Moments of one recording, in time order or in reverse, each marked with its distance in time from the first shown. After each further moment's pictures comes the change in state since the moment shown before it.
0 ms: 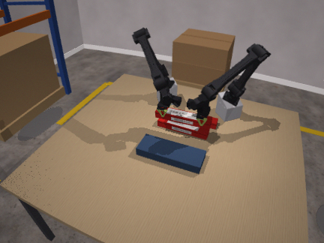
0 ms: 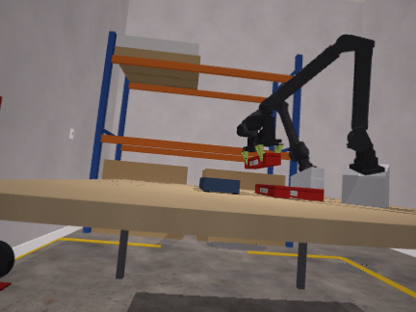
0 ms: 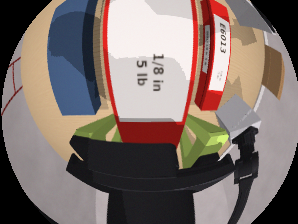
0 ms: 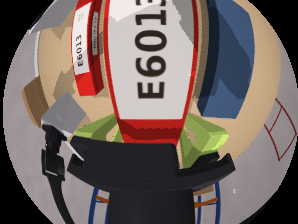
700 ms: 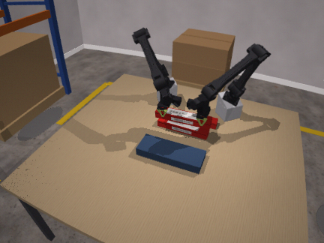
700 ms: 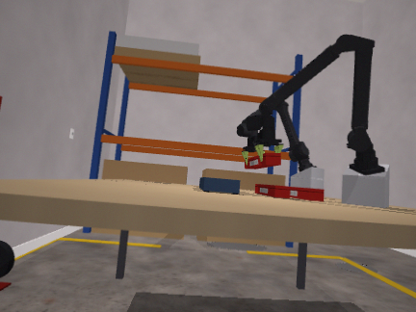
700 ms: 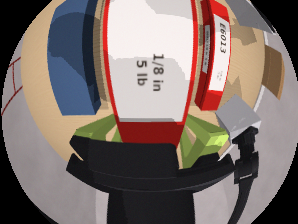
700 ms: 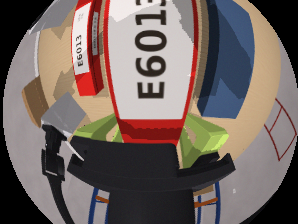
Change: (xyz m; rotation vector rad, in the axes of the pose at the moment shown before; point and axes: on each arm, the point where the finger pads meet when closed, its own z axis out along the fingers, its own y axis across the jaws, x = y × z) left arm 0.000 0.000 0.000 0.000 0.000 0.000; right arm 0.000 0.000 0.000 0.000 0.000 0.000
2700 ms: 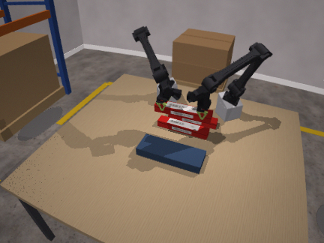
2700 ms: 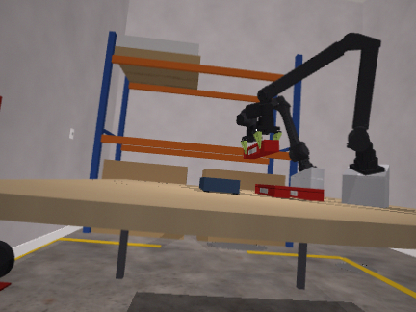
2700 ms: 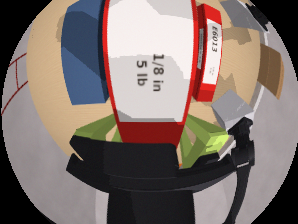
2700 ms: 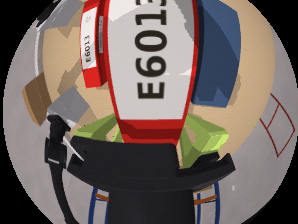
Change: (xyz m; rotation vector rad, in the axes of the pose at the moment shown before) left arm 0.000 0.006 -0.058 -0.013 0.004 -0.003; right arm 0.002 -0.007 -0.058 0.013 0.006 -0.003
